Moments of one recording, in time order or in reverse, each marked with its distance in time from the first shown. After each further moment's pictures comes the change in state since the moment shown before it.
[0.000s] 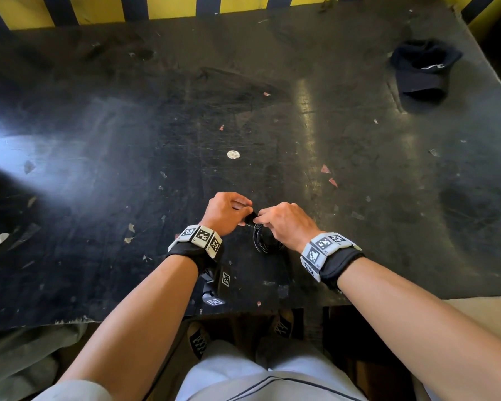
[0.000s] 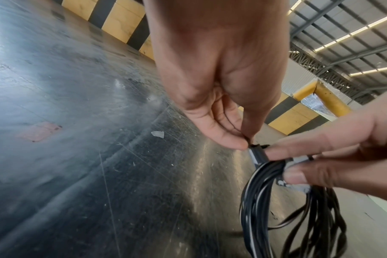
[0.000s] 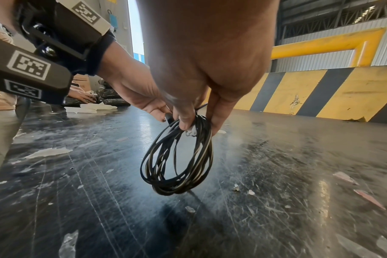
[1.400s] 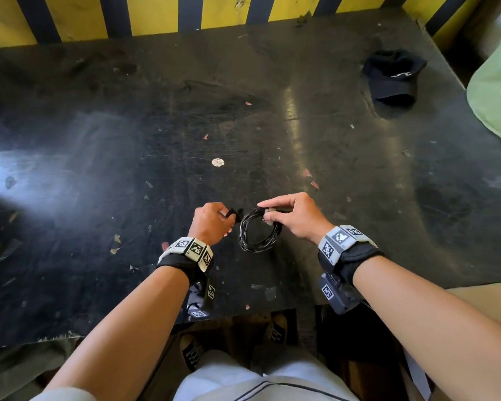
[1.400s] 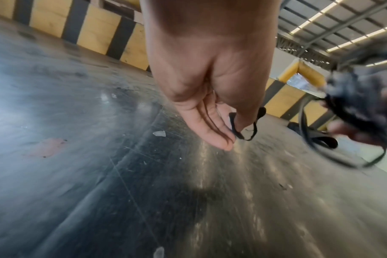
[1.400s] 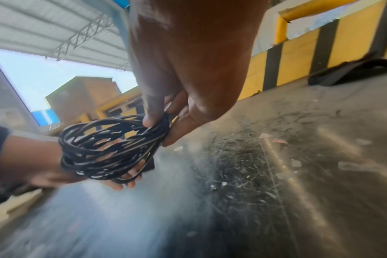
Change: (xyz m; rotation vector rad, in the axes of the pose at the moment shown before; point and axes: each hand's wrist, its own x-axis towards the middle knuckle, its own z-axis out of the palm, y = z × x) left_hand -0.011 0.001 0.007 0.199 0.066 -0.034; right_hand -0.025 0.044 -0.013 0.952 0.220 0.356
